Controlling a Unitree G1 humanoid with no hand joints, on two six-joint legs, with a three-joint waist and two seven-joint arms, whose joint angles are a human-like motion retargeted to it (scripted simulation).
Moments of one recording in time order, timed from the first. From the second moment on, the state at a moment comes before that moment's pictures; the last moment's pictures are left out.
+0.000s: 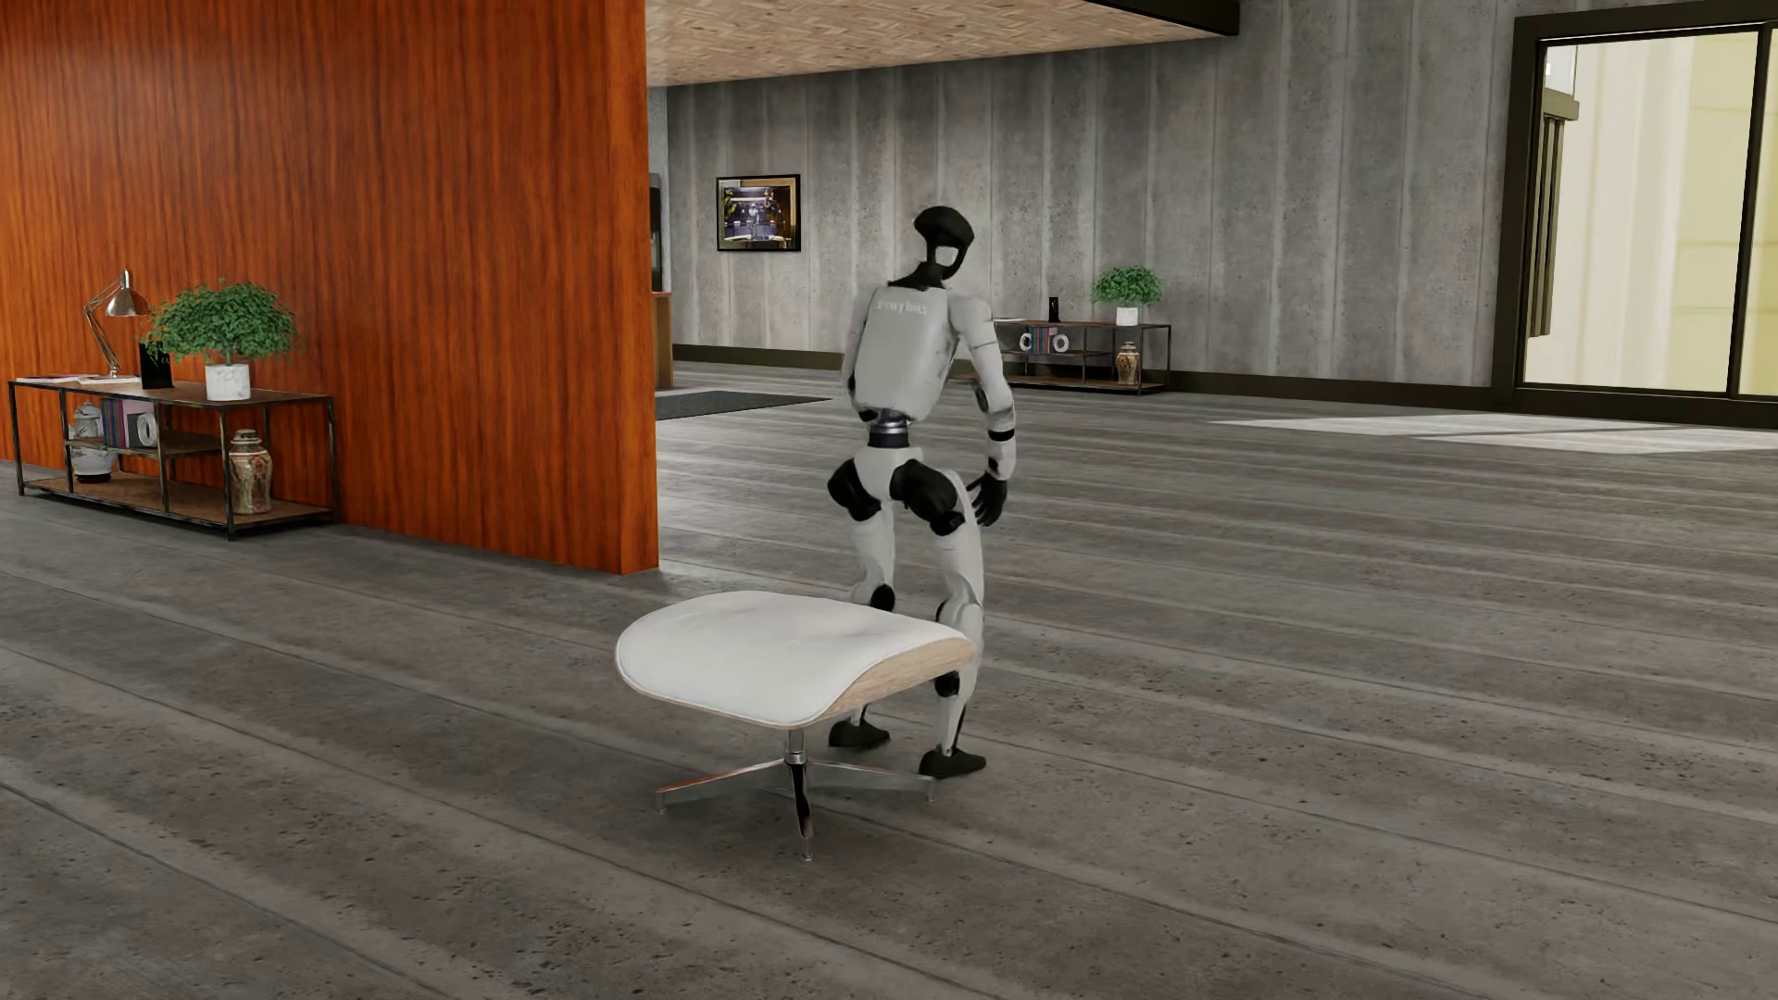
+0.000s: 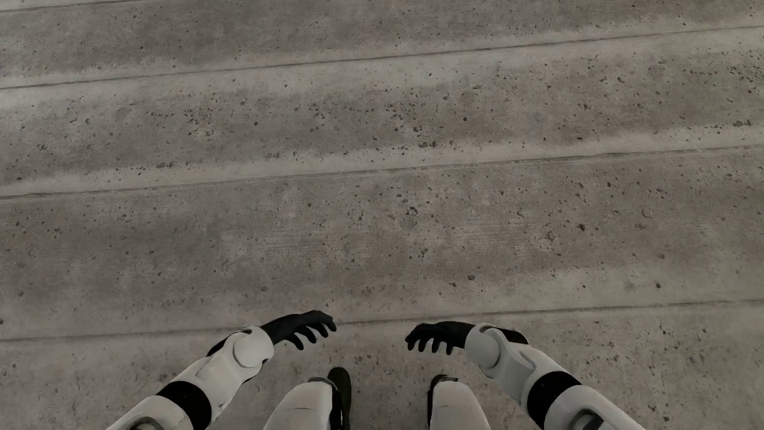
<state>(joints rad) -0.33 -0.31 -0.03 0.05 -0.08 0.04 0.03 -0.02 0.37 0.53 0.59 -0.39 -0.44 -0.05 -0.21 0.32 -0.41 -0.12 0.02 -0.63 0.80 0.90 0.83 0.16 -0.29 -0.12 -0.13 -0.18 0.26</state>
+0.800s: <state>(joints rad) -1.48 -1.40 -0.01 0.20 -0.24 0.00 -0.17 0.23 0.89 1.89 1.95 -0.85 -1.22 -0.31 -0.50 1.05 -1.05 -0.33 0.22 -0.80 1.37 -0.23 -0.08 -0.06 -0.18 -0.40 -0.27 0.31 -0.50</state>
